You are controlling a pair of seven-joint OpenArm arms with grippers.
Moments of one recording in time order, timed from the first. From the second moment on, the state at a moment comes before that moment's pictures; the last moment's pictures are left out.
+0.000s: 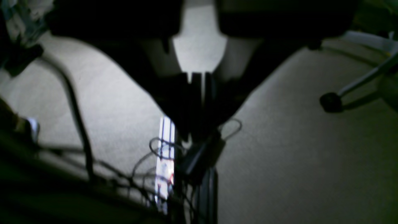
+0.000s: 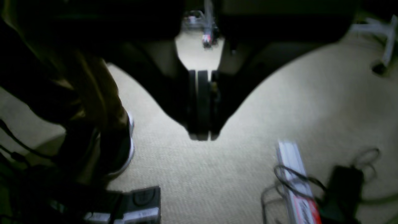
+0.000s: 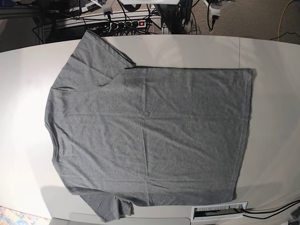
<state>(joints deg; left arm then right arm) 18.0 -7.7 7.1 26.0 -8.8 -13.0 3.0 -17.5 8.9 -7.0 23.9 -1.8 1.0 -11.5</state>
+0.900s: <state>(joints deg) 52.4 -27.5 7.3 69.9 -12.9 -18.1 1.5 -51.8 27.8 -7.0 76.1 -10.2 3.0 -21.4</state>
